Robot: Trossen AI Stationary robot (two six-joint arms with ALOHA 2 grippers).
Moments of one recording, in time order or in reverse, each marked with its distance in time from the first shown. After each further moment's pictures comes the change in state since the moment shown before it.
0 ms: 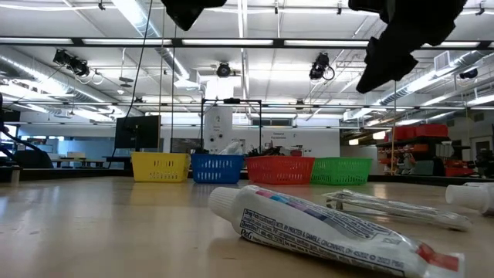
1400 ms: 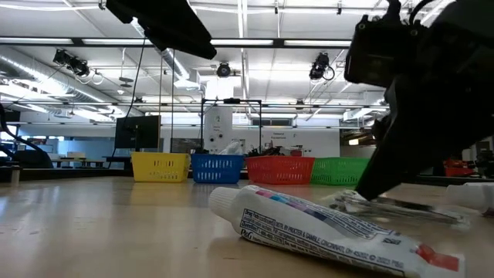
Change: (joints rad) left arm -0.123 0.120 0.003 -0.063 -0.339 -0.163; right arm 0.146 0.456 0.000 0.397 0.132 0.241
